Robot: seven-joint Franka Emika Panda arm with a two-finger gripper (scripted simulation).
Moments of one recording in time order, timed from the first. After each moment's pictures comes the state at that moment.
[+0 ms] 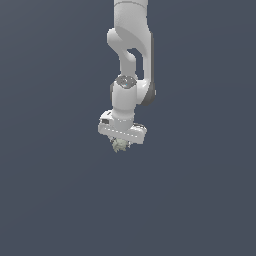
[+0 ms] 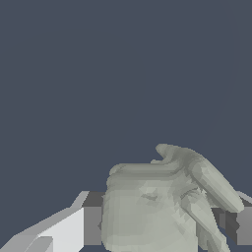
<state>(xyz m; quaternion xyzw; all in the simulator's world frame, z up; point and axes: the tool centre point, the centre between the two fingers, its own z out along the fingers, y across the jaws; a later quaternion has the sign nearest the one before) -0.015 -0.035 0.097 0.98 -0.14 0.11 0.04</state>
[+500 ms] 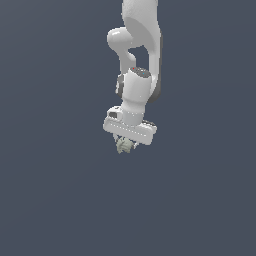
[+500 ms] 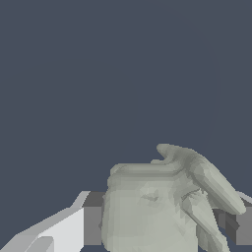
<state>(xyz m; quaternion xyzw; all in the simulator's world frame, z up) 0.014 -0.011 0.139 0.97 -0.17 0.19 0.06</state>
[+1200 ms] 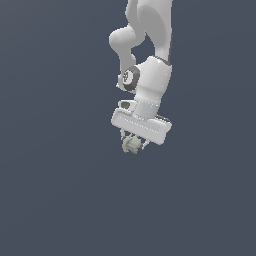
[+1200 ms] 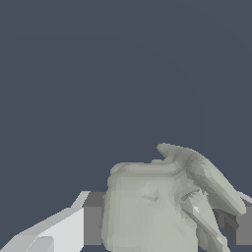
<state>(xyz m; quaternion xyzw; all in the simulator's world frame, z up) 0.042 0.018 0.193 0.93 -0.21 0.28 0.09</state>
